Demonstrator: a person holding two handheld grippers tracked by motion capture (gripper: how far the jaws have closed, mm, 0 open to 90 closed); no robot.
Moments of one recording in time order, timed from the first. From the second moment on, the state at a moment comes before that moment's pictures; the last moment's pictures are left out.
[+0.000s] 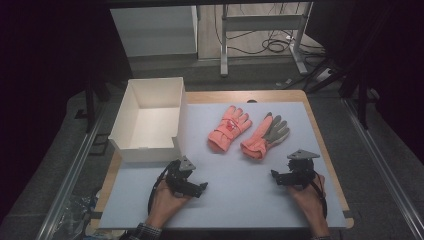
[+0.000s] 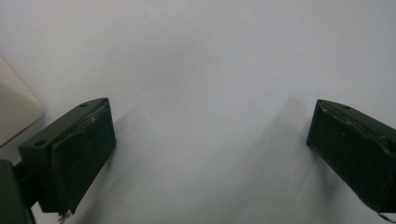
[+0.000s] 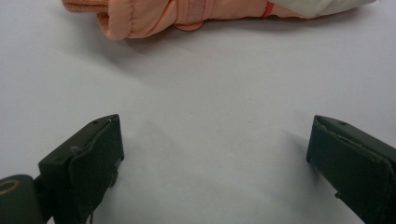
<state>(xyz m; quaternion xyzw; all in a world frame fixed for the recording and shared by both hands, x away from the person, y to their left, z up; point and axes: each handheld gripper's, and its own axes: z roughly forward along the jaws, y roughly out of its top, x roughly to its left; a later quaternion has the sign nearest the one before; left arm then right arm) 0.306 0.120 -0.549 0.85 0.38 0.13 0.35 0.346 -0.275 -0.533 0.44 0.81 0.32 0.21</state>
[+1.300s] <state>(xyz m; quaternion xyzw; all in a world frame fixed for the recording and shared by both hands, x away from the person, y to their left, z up) 0.306 0.120 -0.550 0.85 0.38 0.13 0.35 0.353 -0.277 -0.515 0.46 0.80 0.34 0.19</state>
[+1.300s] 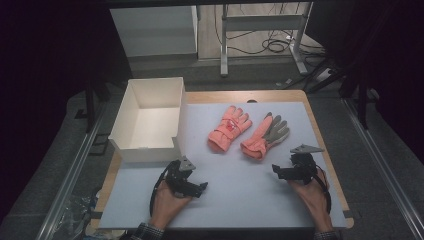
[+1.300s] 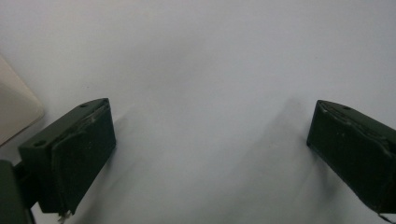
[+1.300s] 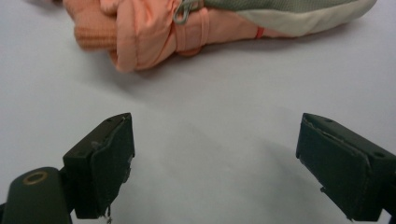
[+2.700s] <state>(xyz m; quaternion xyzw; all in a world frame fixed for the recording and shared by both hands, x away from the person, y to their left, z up) 0.306 0.120 -0.549 0.85 0.38 0.13 0.35 0.452 -0.244 -0.468 0.47 0.80 0.33 0.20</state>
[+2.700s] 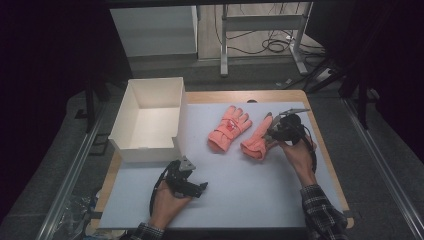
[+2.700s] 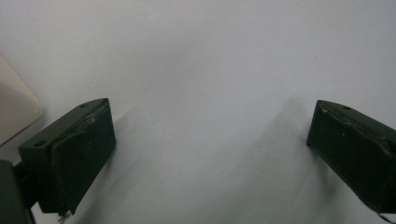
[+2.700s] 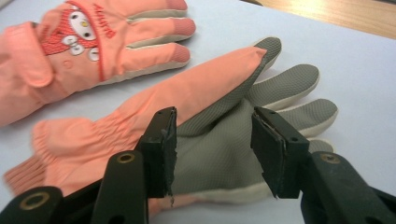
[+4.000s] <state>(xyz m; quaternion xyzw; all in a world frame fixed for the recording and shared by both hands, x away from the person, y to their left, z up) 0.305 0.120 -0.549 0.85 0.38 0.13 0.35 0.438 -0.250 -0.463 0.46 0.80 0.35 0.15</state>
